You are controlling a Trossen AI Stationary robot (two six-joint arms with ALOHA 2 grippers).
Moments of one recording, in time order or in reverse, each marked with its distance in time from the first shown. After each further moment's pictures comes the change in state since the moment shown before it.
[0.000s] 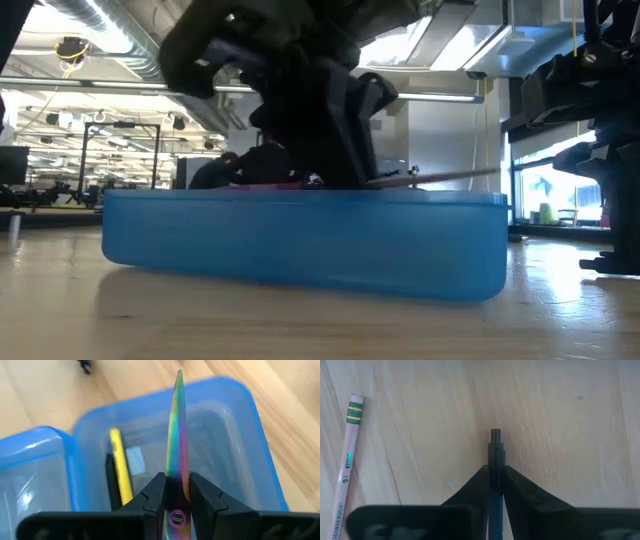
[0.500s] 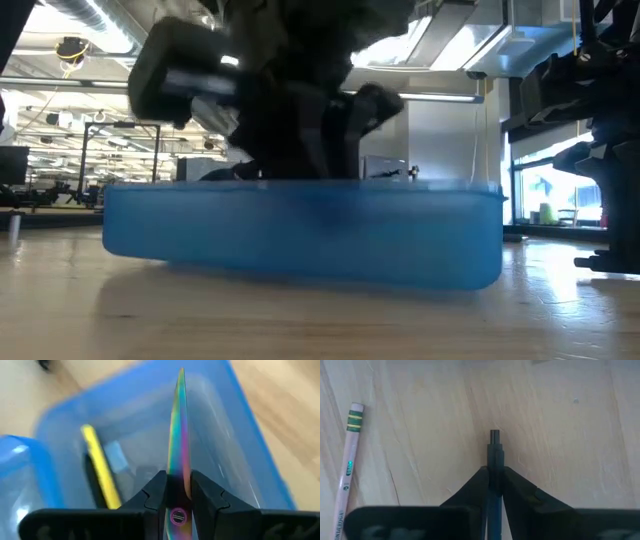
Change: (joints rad) left arm -0.005 0.027 0.000 -0.028 0.046 0.141; right arm 0.000 0.000 0.000 0.009 0.011 0.021
